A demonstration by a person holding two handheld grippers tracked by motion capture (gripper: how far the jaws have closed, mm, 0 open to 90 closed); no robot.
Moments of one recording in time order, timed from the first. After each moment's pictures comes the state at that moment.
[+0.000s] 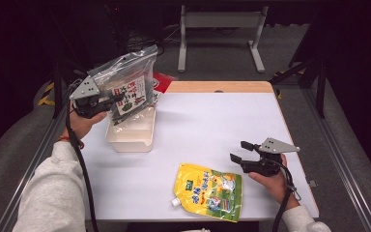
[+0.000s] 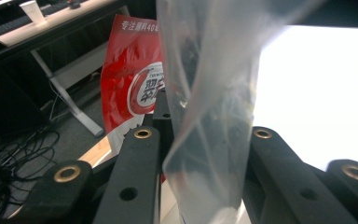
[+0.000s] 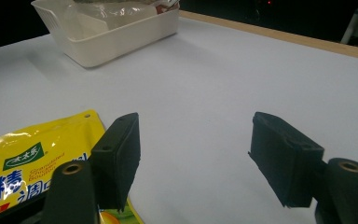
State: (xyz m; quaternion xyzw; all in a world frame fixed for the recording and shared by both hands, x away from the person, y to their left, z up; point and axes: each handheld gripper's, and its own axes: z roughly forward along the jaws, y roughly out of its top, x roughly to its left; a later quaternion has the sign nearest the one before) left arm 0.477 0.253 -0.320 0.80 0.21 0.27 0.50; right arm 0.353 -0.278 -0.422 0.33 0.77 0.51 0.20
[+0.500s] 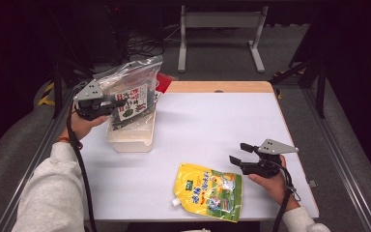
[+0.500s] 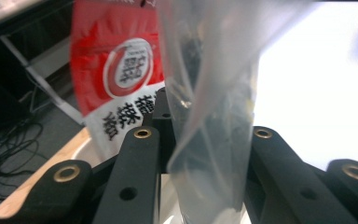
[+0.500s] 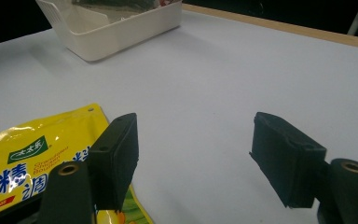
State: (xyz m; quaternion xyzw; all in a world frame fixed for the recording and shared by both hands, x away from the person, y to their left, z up) left arm 0.480 0.245 -0.334 0.83 0.19 0.24 0.47; right arm 0.352 -0.277 -0.426 0.33 0.77 0.51 0.19
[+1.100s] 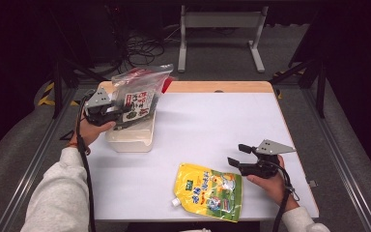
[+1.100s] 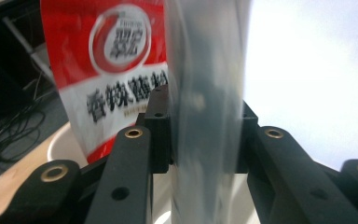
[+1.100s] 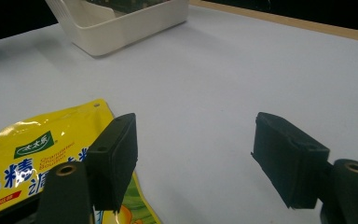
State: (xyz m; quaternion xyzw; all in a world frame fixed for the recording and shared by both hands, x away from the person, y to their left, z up) left arm 0.478 0.242 -0.368 0.82 0.23 0.24 0.47; right arm 0.352 -0.273 -0.428 0.33 0.78 0.50 0.18
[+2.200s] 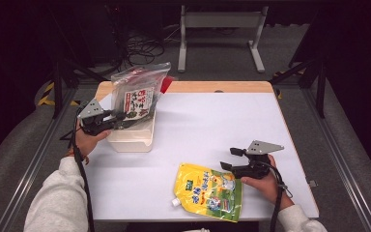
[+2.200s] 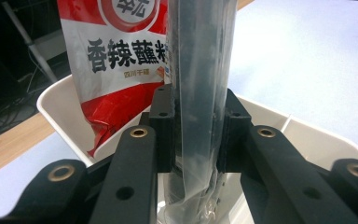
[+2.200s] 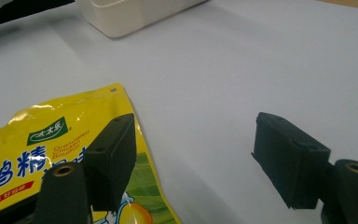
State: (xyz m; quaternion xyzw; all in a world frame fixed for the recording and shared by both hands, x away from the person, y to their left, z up) left arm 0.477 0.263 -0.406 0.79 0.26 0.23 0.51; right arm 0.359 -0.256 -0.438 0.31 0.81 0.49 0.14
